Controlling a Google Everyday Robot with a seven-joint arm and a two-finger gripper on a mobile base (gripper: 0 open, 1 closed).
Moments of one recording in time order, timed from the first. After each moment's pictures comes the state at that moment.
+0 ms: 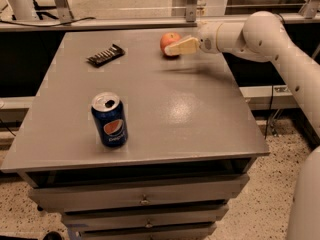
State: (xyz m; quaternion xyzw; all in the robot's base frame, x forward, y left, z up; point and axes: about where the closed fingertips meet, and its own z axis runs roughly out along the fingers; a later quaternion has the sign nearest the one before) arm 0.803 -0.088 0.891 -0.37 0.71 0.22 0.56
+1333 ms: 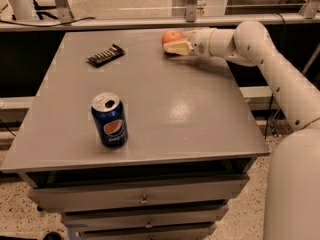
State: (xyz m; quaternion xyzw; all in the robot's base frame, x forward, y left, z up) arm 0.832 -0.067 0.861 -0.36 0.70 0.26 0.56
